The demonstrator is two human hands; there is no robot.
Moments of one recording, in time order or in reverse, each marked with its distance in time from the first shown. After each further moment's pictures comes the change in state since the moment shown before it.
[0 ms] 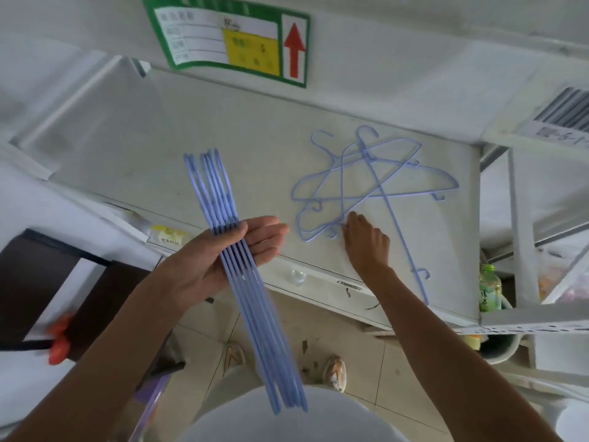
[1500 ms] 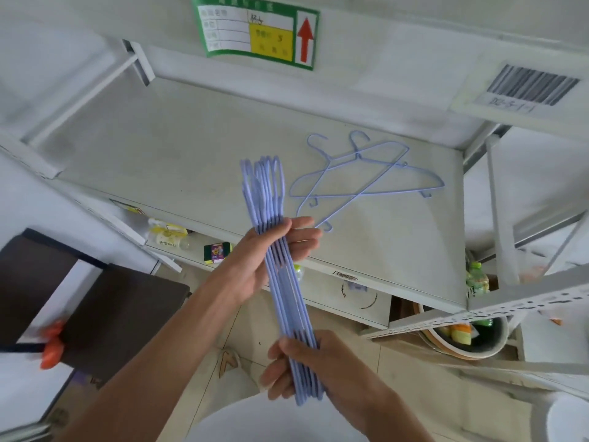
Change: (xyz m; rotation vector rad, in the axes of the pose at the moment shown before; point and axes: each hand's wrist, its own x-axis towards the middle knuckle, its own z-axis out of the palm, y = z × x) left_hand 0.015 -0.055 0.029 0.137 0.037 0.111; right_hand -0.225 -0.093 -0.140 1.555 -1.015 0.312
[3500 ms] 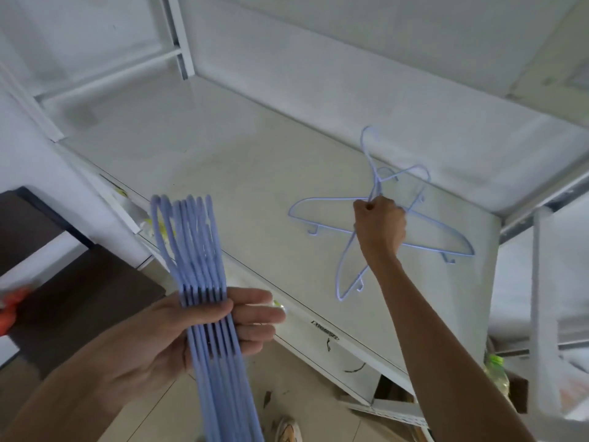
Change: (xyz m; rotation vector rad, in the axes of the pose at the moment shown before) left_hand -0.023 -0.053 -0.013 -0.112 0.010 0.089; right_hand 0.214 -0.176 -0.220 -1.023 1.185 -0.461
